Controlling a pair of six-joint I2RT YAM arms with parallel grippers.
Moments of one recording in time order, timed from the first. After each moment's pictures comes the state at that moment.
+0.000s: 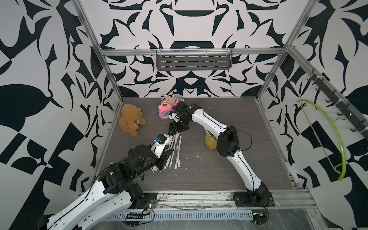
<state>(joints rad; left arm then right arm) -0.94 0.58 0.79 -0.65 -0.13 -0.10 0.74 2.54 2.46 -1.16 -0.45 0.20</state>
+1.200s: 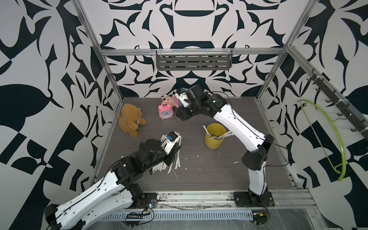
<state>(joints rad) -0.94 0.78 0.79 -0.45 -0.03 0.03 0.76 1.92 2.23 -1.07 -0.08 0.16</state>
